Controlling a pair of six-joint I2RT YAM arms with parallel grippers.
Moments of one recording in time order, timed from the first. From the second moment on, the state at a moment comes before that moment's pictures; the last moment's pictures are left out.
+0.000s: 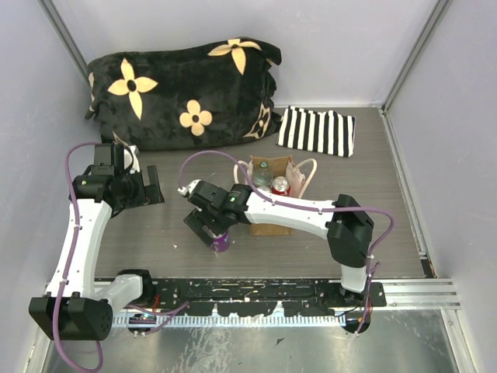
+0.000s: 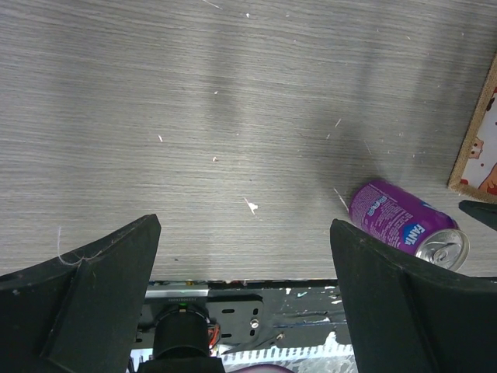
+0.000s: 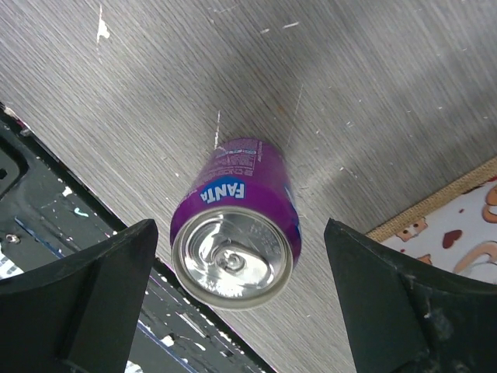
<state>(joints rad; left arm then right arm) -0.02 1.06 1.12 -1.08 0.09 -0.19 1.16 1.84 1.54 -0.73 0.11 0.27</state>
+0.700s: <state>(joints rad) -0.01 1.07 1.12 -1.08 0.11 -0.19 1.17 1.93 1.67 -0.88 0.10 0.30</state>
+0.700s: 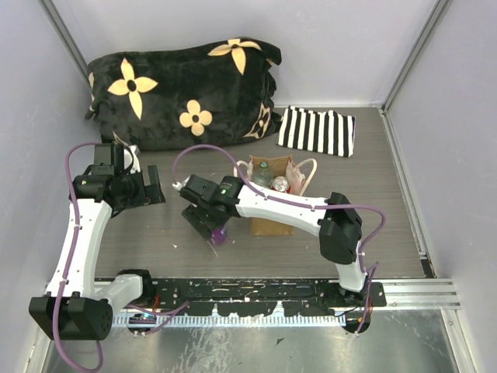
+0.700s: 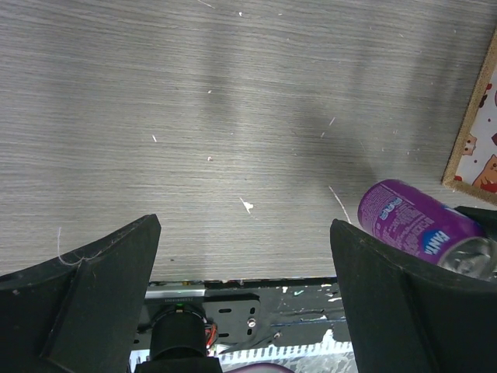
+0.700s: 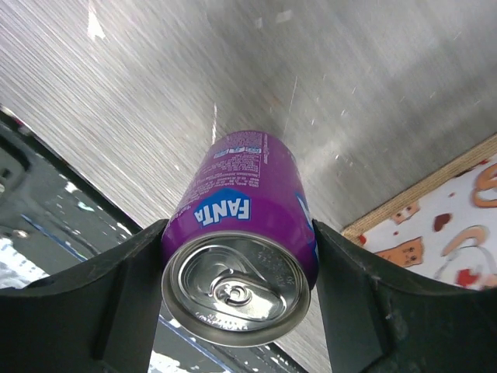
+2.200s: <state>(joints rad) -0.01 1.10 1.11 -1.07 0.20 -0.21 0.79 1.43 1.48 -0.98 0.19 0.37</state>
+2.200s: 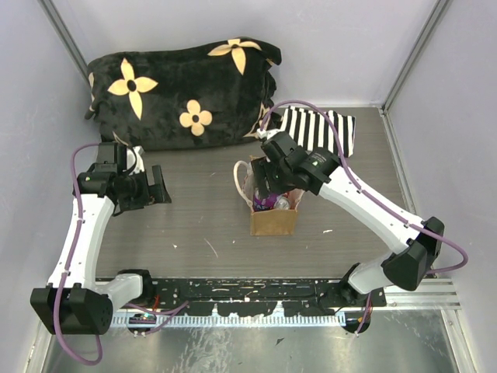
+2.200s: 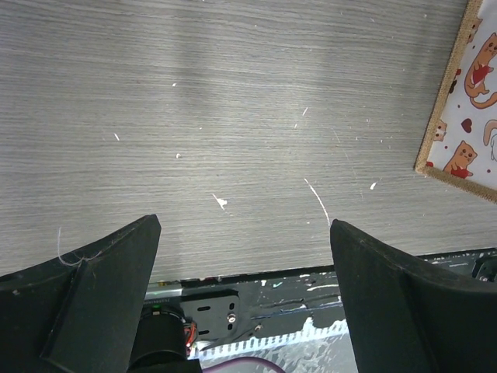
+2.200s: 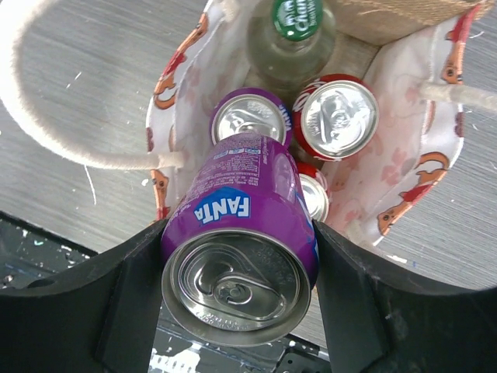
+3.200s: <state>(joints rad) -0.01 1.14 1.11 -1.05 0.23 -0.21 0.86 1.49 1.43 -1.00 0.08 0.36</state>
